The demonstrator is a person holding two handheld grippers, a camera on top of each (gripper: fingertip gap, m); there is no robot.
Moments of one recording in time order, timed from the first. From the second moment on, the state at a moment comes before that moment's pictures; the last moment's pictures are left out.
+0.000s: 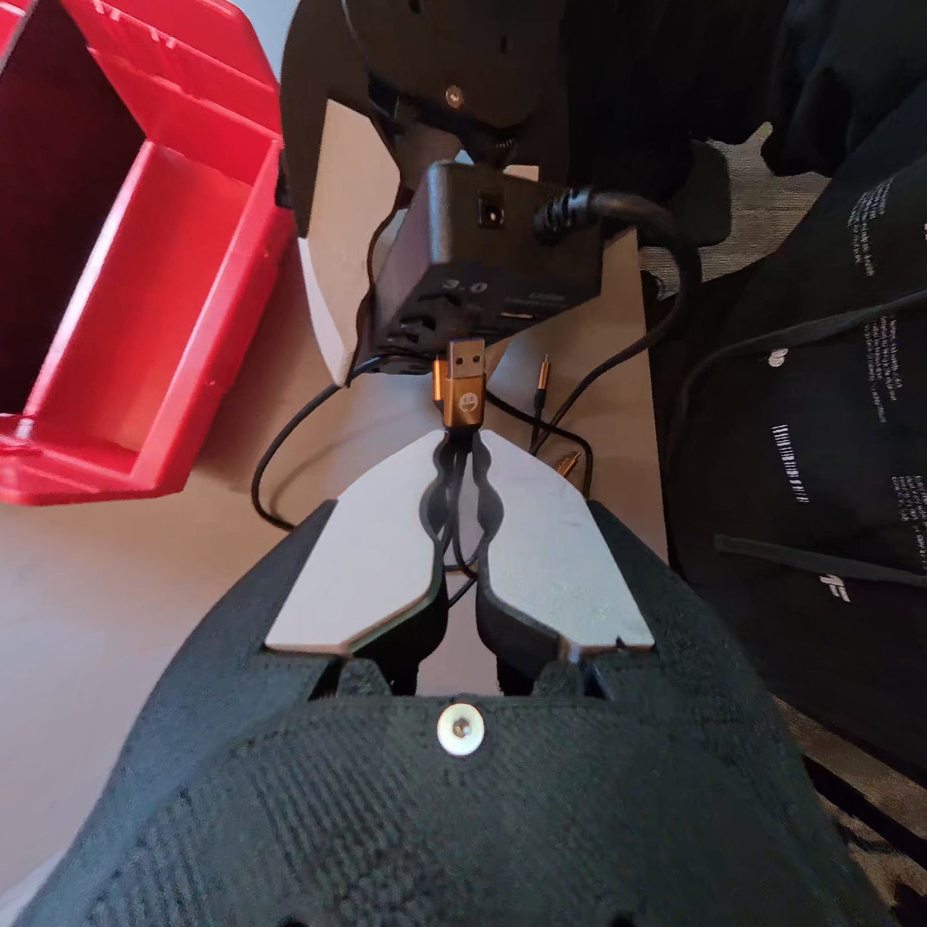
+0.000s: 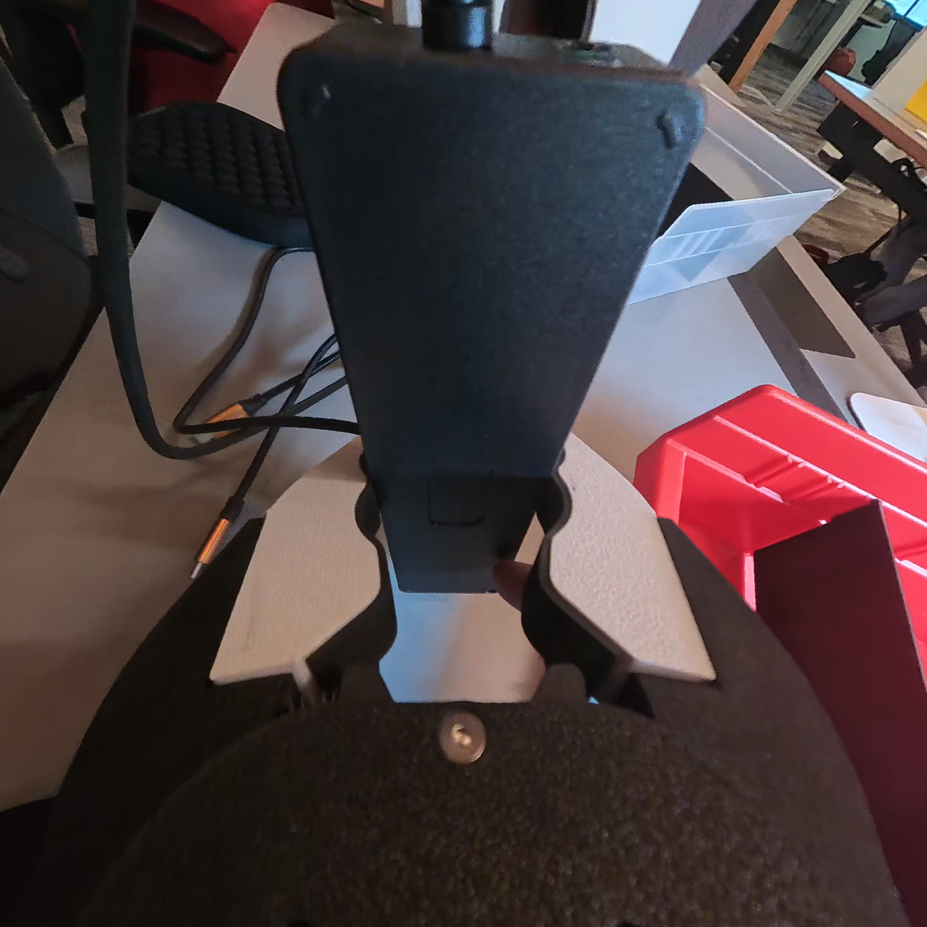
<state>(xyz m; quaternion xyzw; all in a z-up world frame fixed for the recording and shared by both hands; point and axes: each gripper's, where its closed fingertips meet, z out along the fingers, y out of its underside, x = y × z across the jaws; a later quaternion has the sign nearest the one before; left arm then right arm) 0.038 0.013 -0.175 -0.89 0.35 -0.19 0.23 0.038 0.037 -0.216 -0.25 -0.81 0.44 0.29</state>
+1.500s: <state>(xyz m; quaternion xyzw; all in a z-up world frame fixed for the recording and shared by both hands) 0.034 -0.016 -0.267 -0.89 0.38 -0.11 0.21 0.038 0.062 -0.242 -0.28 -0.85 0.31 0.31</state>
